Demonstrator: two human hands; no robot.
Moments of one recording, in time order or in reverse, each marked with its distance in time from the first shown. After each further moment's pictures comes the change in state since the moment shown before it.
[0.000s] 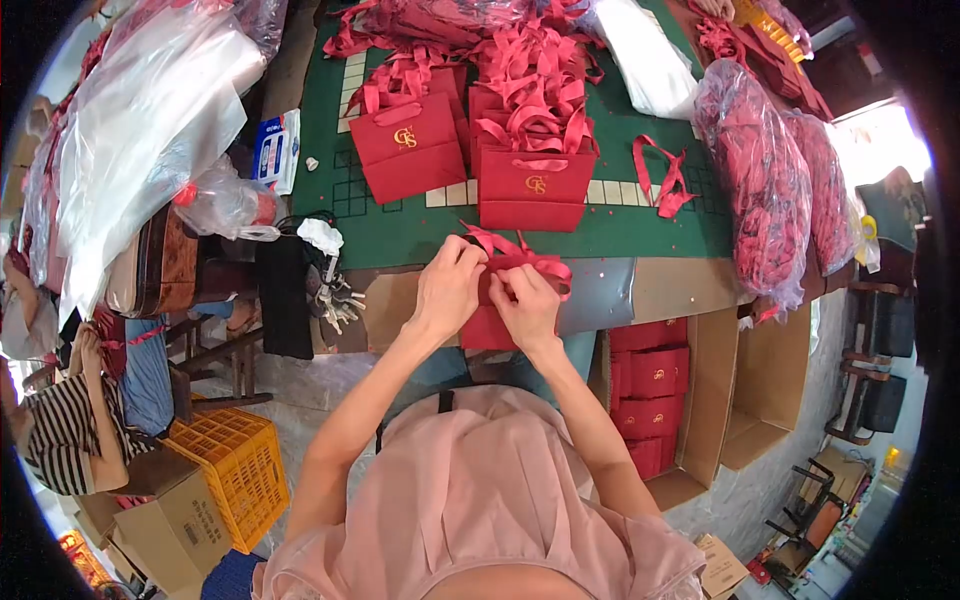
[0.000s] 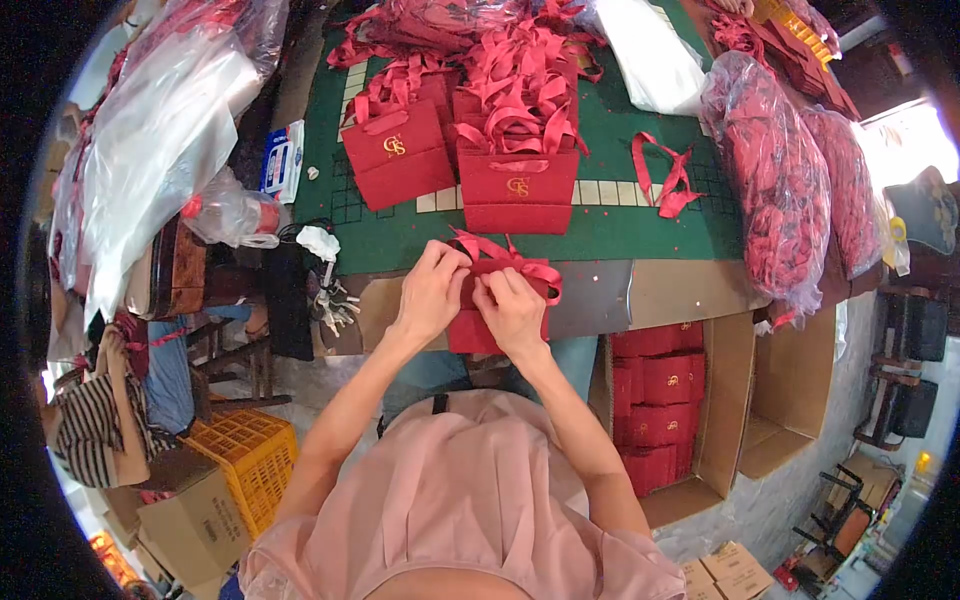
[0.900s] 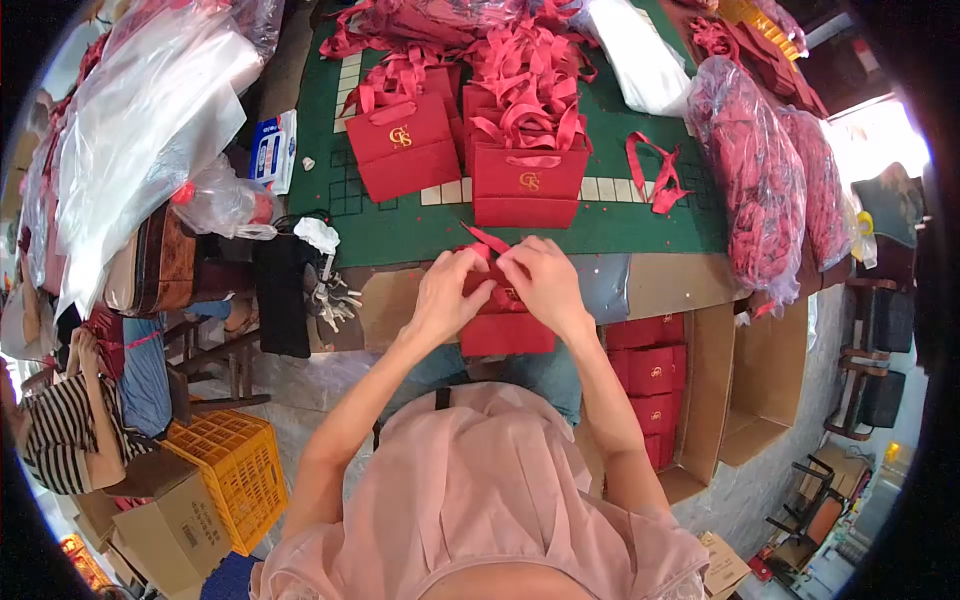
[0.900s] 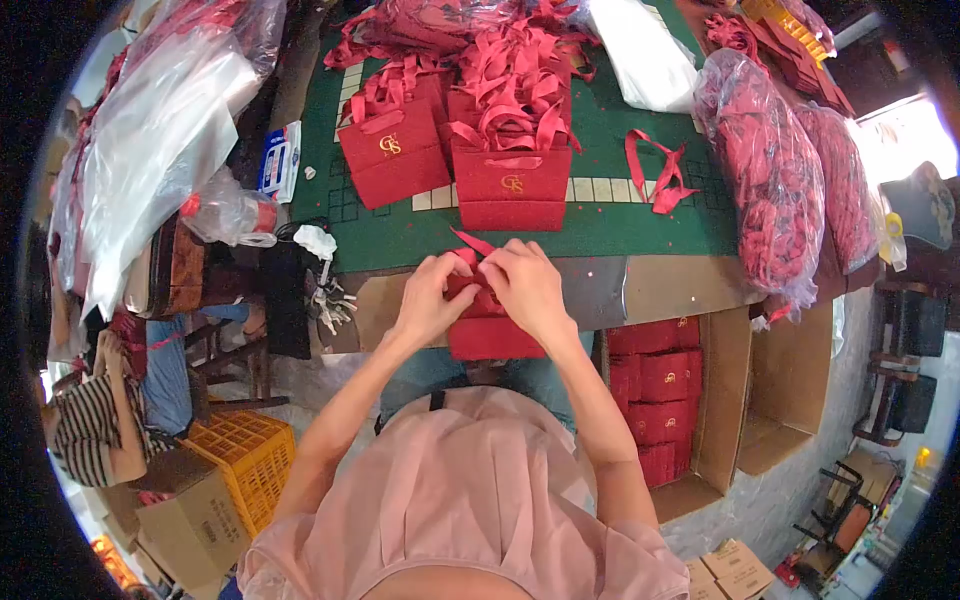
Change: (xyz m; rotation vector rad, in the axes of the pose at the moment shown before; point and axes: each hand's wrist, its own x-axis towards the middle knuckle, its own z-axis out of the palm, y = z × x) left_hand -0.008 0.000 0.004 -0.139 -0.016 0.018; right_hand 0.045 0.001 -0.048 -0.021 -0.340 0.016
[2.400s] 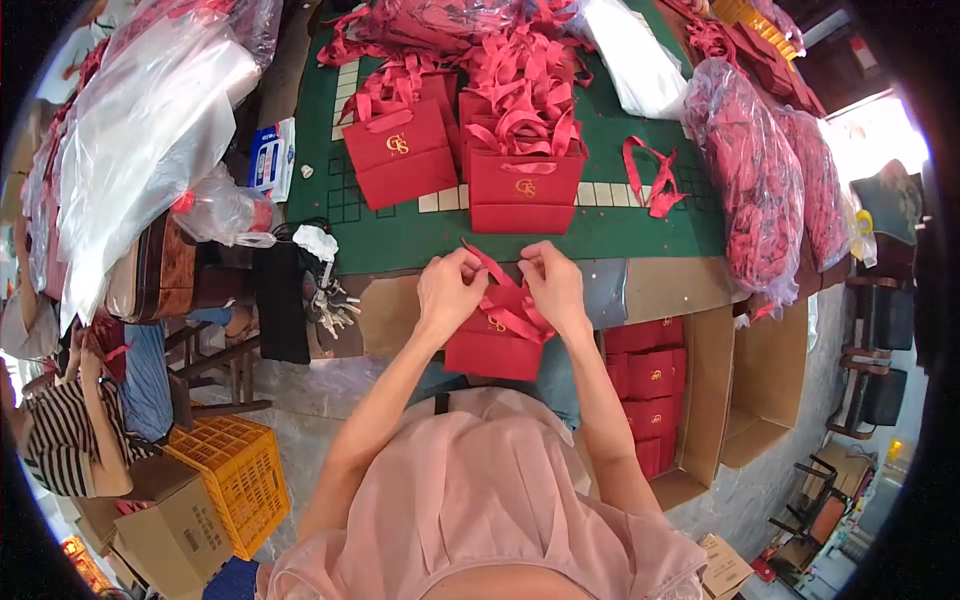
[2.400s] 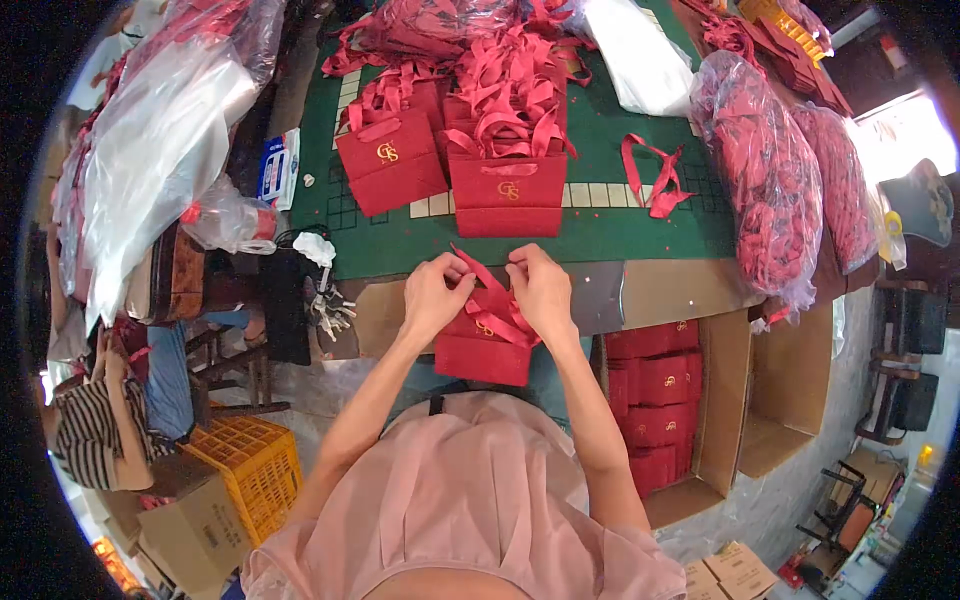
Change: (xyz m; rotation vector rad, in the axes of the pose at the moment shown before) left_hand 0.012 -0.007 0.020 0.063 0.008 -0.400; right_hand -0.008 0.028 0.013 0.201 0.107 0.377
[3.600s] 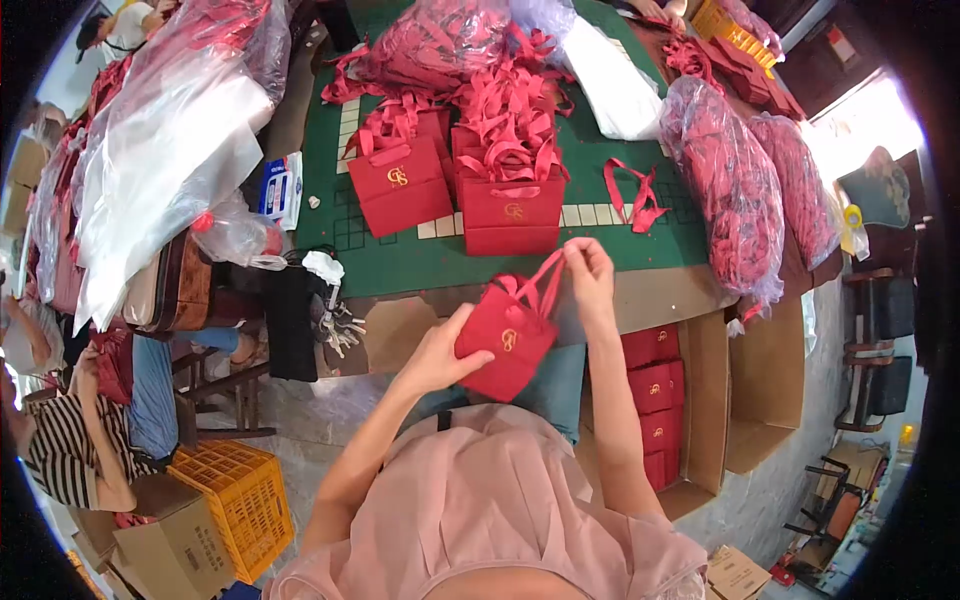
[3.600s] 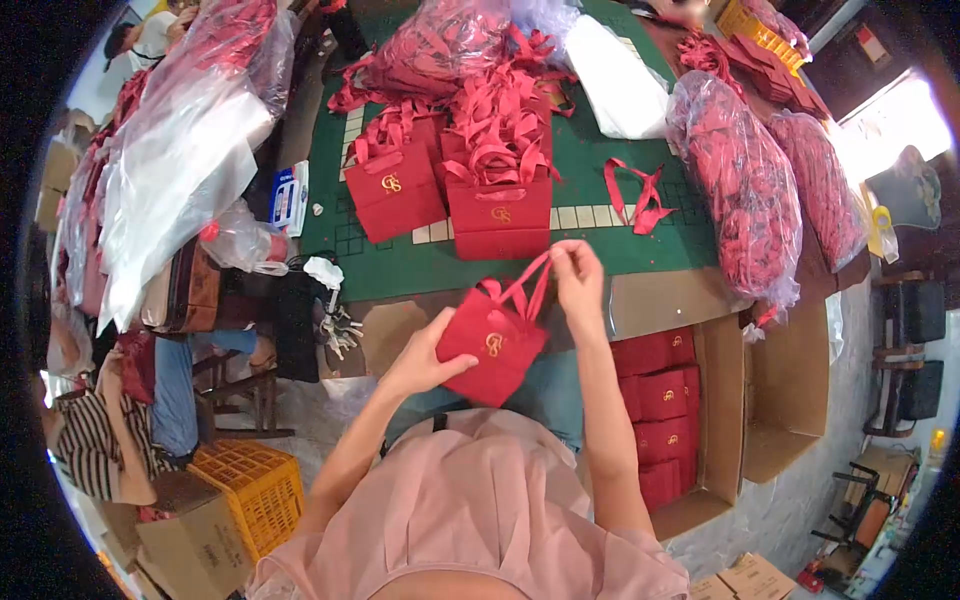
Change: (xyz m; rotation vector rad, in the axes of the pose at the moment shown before) left_hand -0.059 0.020 -0.054 -0.369 -0.384 0.249; right_hand 0.023 0.020 -0.042 0.703 0.174 0.041
